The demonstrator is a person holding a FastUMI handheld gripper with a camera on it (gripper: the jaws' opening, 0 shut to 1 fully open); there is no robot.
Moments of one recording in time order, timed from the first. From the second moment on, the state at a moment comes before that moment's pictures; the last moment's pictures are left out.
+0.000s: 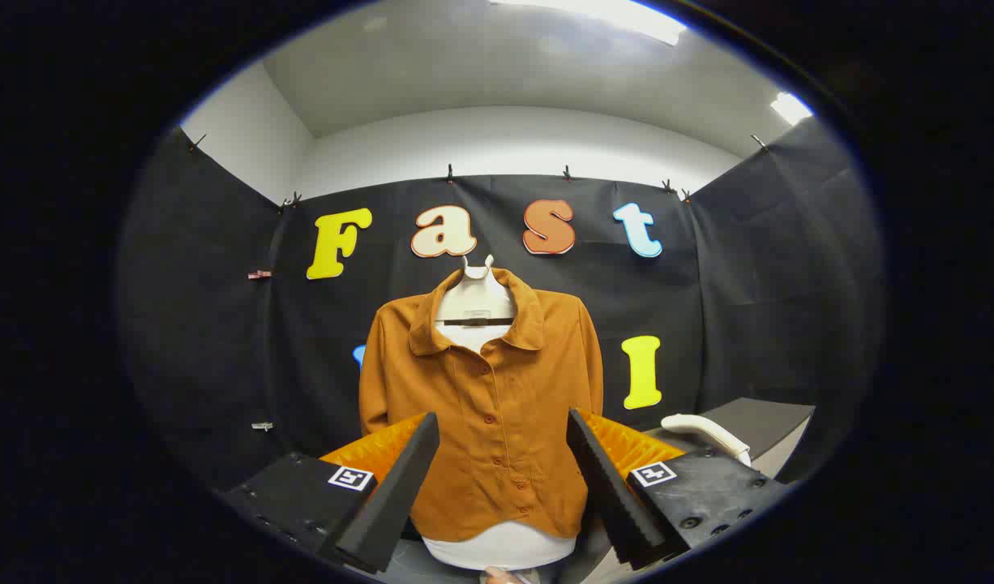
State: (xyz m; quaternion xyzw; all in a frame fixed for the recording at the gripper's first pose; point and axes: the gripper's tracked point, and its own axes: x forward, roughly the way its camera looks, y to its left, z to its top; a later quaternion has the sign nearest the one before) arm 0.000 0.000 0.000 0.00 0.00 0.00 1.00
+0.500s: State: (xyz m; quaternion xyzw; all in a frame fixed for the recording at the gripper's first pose) arm -0.008 -0.001 0.006 0.00 0.00 0.00 1.00
